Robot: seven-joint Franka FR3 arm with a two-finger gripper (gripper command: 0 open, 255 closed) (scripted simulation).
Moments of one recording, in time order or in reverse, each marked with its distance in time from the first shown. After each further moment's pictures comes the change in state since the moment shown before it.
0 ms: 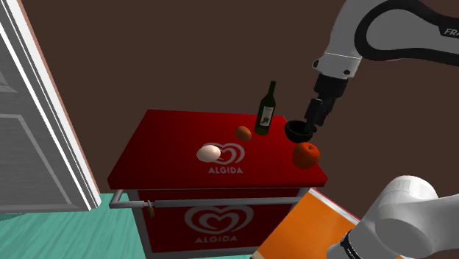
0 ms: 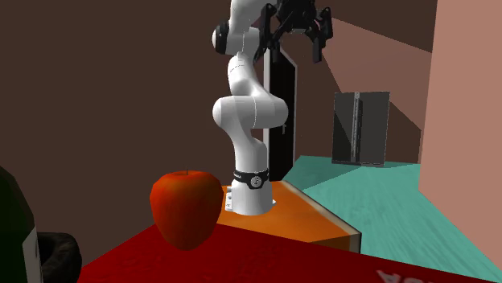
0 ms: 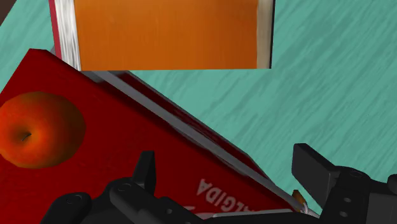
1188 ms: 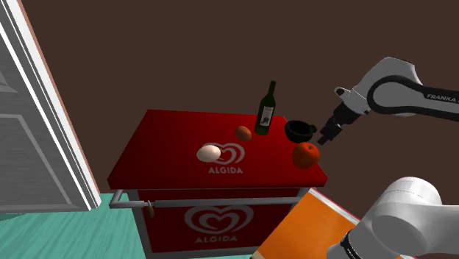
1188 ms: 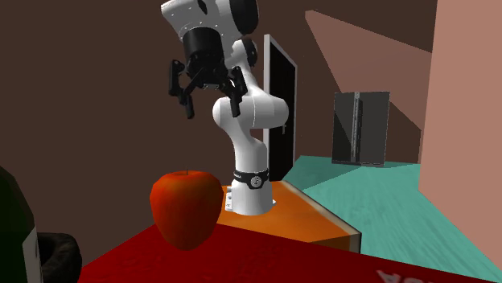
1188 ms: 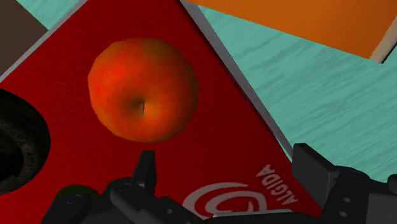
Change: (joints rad) arm -0.072 -0.215 -0.486 -0.412 -0.289 0.527 -0.600
